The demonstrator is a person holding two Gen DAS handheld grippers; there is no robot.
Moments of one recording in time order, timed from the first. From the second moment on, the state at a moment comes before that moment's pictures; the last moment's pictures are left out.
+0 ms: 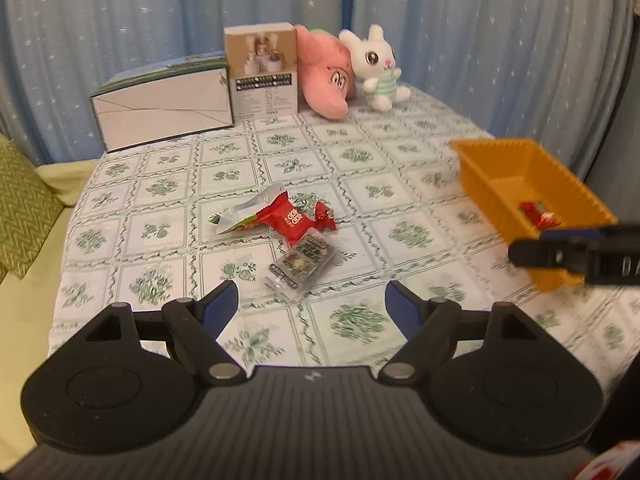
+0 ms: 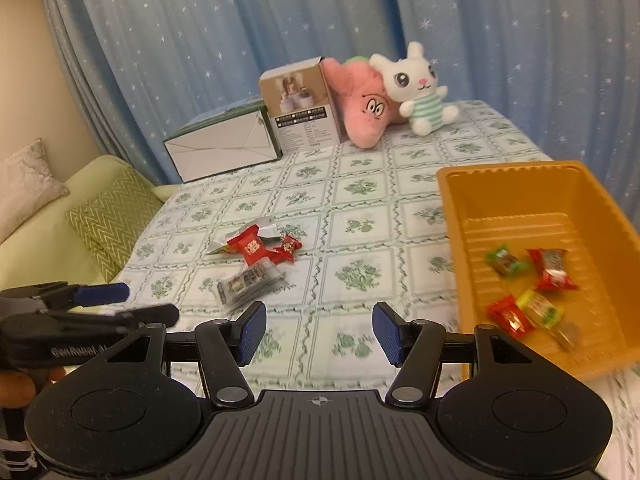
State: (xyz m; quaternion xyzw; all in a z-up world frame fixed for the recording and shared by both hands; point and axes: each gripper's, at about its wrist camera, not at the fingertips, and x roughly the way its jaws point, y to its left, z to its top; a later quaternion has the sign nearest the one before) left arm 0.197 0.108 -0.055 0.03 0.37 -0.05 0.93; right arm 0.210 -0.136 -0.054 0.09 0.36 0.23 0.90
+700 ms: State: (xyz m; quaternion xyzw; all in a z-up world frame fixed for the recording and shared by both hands) left arm 0.307 0.113 -0.139 0.11 0.42 -0.13 0.89; right arm 0.323 -0.093 -0.112 0.09 0.40 0.23 0.88
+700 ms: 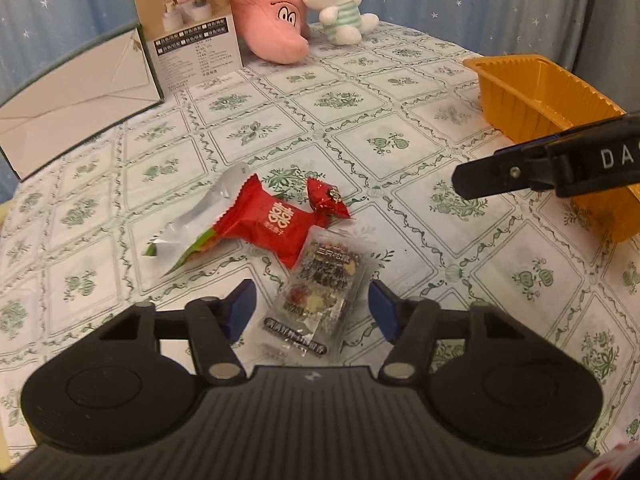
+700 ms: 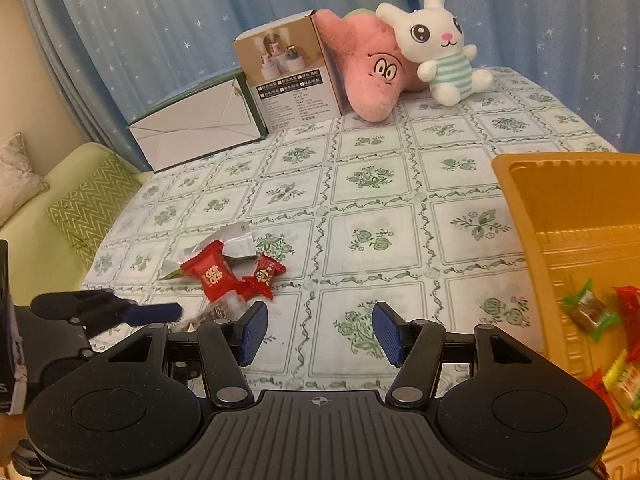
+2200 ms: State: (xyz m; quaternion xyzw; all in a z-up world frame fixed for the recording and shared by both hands) left arm 0.309 0.142 -0.143 0.00 0.42 -0.05 0.91; right arm 0.374 -0.008 -0.149 0.03 0.40 0.25 0.88
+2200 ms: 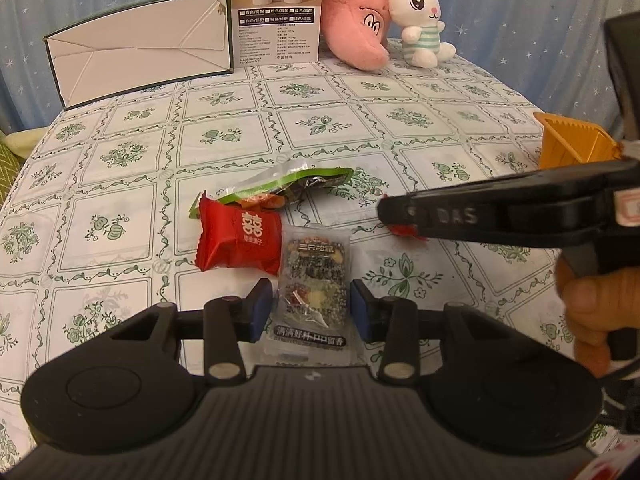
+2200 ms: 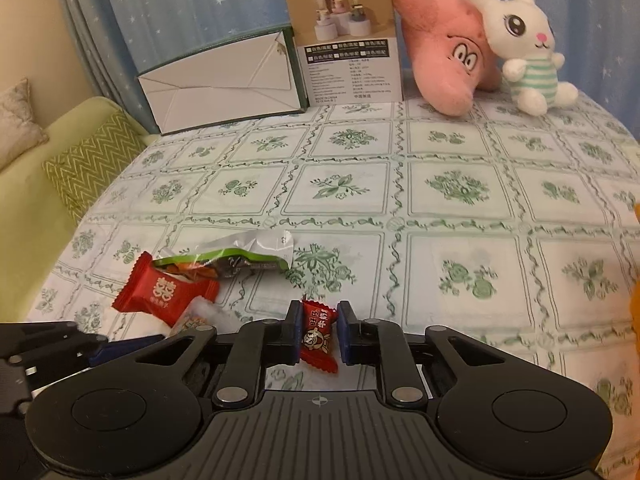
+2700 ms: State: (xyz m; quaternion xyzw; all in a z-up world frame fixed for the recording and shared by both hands) left arm 0.280 0.101 -0.139 0.03 0.44 -0.08 0.89; right arm 0.308 -0.061 -0.141 0.00 0.41 0.24 0.88
